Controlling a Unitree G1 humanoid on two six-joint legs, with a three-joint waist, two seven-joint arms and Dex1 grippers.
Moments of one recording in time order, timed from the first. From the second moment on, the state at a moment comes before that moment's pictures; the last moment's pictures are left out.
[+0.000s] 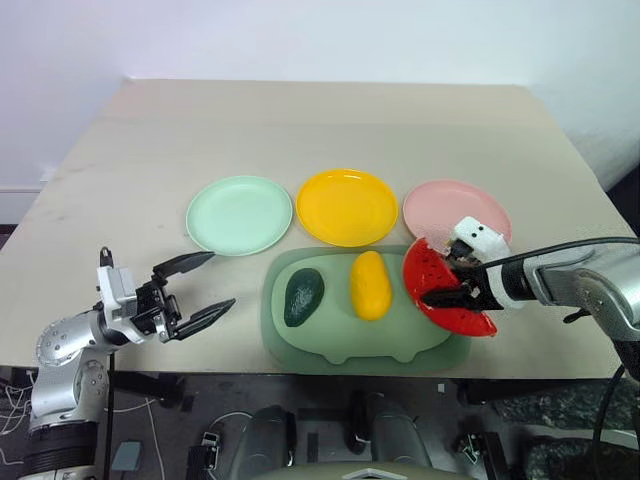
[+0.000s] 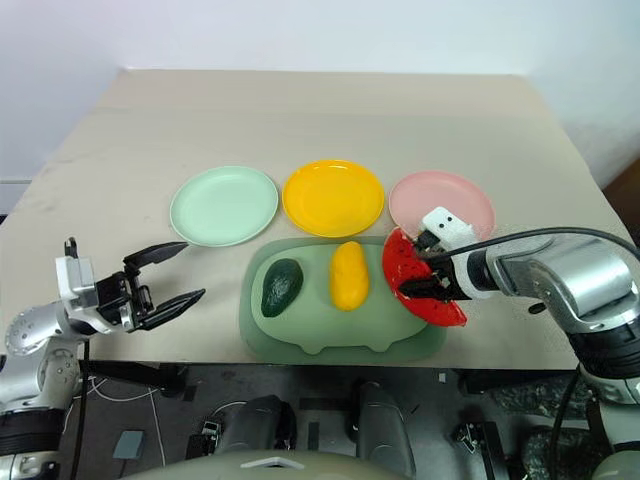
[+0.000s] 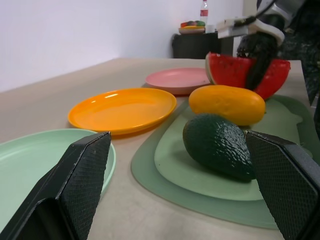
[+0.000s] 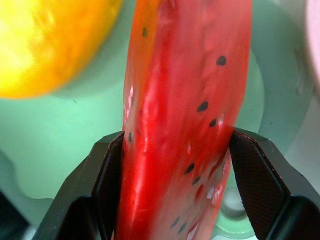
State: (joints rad) left arm -0.02 0.57 0.29 0.05 -0.62 -0.16 -1.32; right arm -0.56 -0.98 0.07 -0.27 0.68 1.37 0.74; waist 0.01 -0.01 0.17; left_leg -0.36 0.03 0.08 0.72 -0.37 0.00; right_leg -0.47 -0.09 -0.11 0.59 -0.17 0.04
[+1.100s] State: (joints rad) left arm 0.01 0.57 0.29 0.05 -0.62 -0.17 -1.30; right arm -0.77 -1.08 0.04 0.15 0.36 1.02 1.03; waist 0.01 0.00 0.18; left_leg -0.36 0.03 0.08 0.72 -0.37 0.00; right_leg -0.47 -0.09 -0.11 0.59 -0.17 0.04
